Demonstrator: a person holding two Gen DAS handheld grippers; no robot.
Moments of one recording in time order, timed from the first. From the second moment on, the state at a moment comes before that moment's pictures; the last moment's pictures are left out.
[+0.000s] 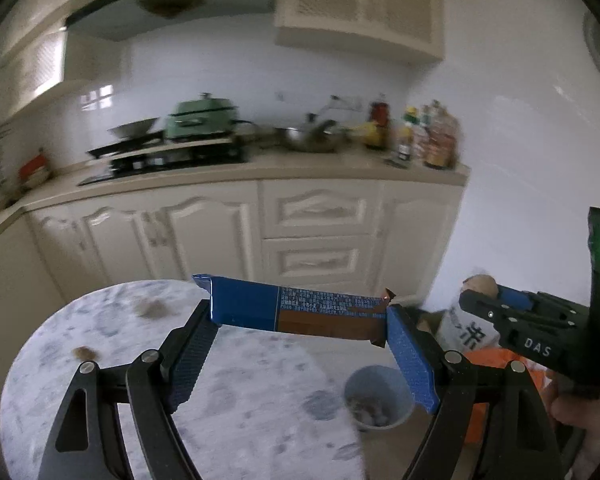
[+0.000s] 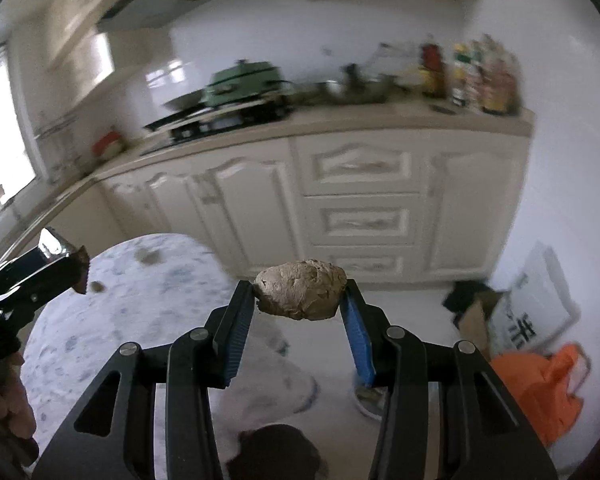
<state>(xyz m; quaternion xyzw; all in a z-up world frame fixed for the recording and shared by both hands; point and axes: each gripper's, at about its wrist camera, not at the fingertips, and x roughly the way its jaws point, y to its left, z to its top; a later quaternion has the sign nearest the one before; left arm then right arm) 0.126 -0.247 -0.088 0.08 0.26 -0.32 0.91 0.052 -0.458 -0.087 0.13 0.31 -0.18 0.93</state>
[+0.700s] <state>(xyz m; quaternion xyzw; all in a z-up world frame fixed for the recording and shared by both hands) 0.261 -0.494 -0.177 0.15 0.38 -0.41 0.82 0.037 -0.608 -0.180 0.22 0.37 -0.26 0.86</state>
